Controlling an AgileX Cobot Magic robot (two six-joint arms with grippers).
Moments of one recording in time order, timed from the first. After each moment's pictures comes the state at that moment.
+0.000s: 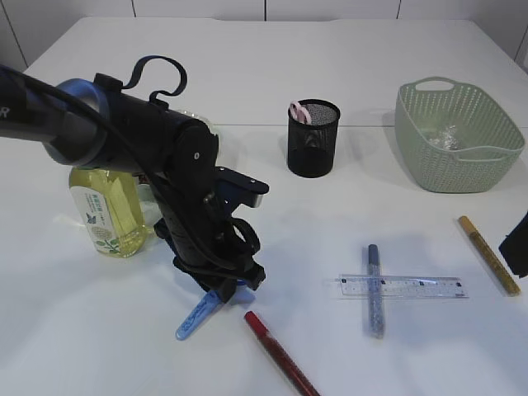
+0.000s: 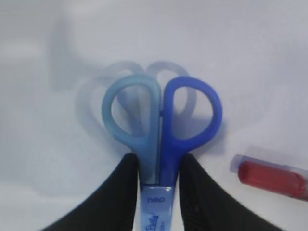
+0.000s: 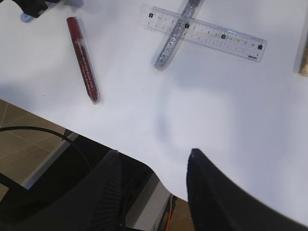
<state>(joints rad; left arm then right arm) -0.65 2.11 -1.36 -0.06 0.76 -0.05 0.31 1.10 -1.01 0.18 1.24 -0.06</state>
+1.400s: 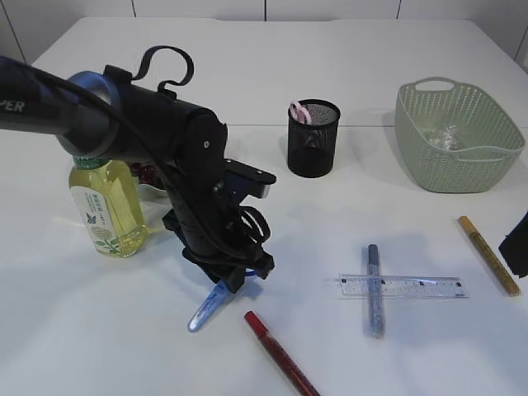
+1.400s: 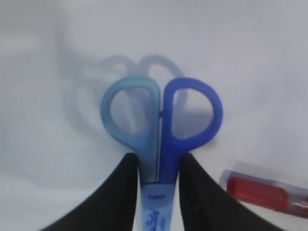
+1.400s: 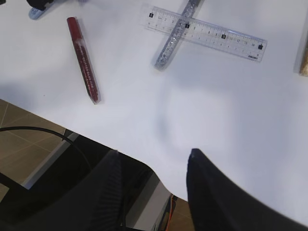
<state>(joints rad) -0.65 2.14 -1.43 -0.08 0.80 -0.05 0.31 1.10 -1.01 0.18 1.24 -0.06</state>
